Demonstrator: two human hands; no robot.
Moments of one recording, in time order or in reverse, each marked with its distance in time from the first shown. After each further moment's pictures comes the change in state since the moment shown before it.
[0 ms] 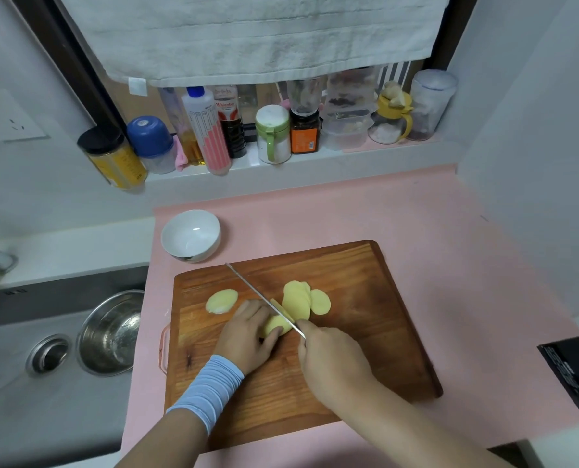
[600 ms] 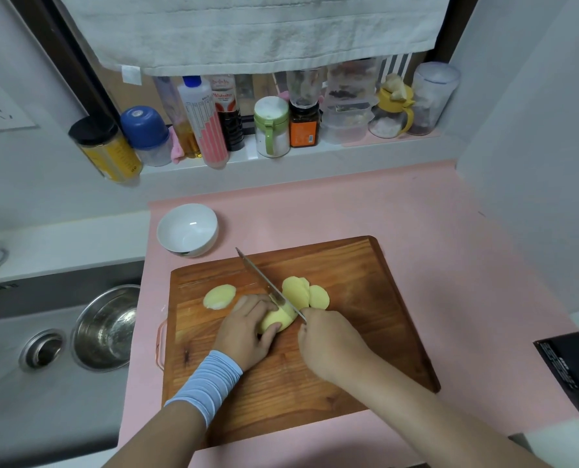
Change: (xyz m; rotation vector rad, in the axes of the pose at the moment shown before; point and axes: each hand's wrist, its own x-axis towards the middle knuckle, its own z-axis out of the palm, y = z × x) left_hand 0.001 -0.003 0.003 -0.079 0.034 0.045; right_hand 0.022 -0.002 -0.017 0.077 -0.171 0.126
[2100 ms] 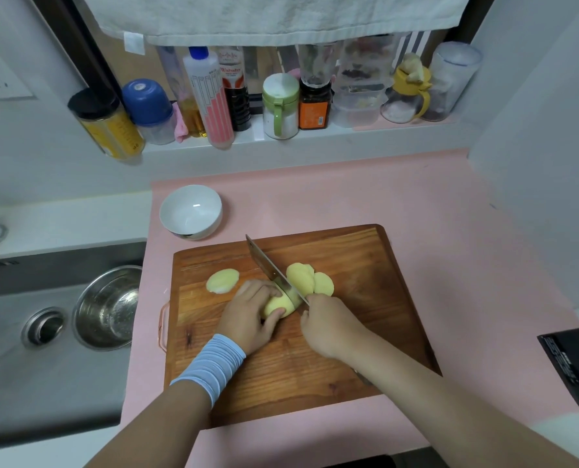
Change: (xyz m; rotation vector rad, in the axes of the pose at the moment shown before) left_hand -0.001 0.001 0.000 -0.023 0.064 0.005; right_hand 0.027 0.010 0.015 0.047 -0.086 0.056
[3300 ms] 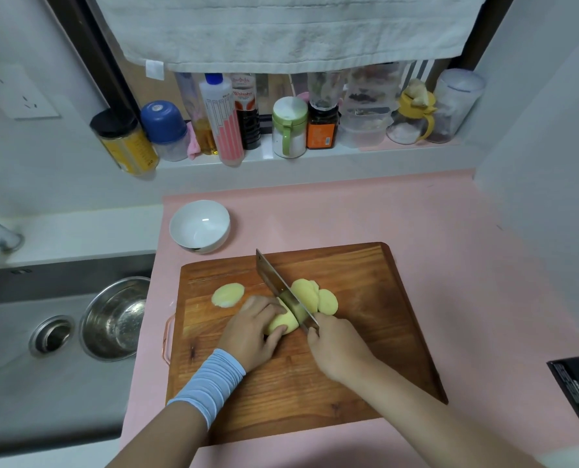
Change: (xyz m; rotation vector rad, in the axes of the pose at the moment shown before) left_hand 0.000 0.001 -0.006 0.037 -0.042 0.037; right_hand -0.001 0.012 0.008 0.057 0.088 -0.027
